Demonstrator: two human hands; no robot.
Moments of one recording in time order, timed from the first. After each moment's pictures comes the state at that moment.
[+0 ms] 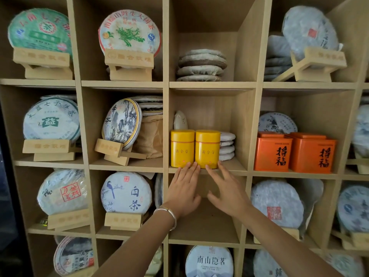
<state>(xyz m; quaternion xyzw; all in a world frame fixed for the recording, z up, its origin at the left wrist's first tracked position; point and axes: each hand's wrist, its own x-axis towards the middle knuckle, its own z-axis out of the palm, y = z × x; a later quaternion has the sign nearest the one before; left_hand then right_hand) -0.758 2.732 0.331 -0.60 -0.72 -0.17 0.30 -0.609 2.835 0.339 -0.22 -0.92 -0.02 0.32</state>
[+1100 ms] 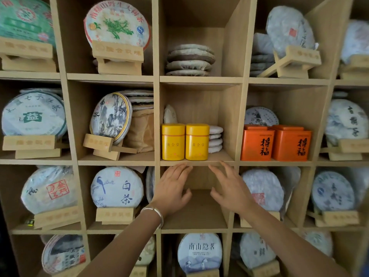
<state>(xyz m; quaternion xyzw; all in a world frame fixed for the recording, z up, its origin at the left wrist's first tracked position) -0.753 2.702 0.327 -0.65 -0.67 -0.25 0.26 -0.568 2.820 0.333 -0.27 -0.91 -0.05 0.31</state>
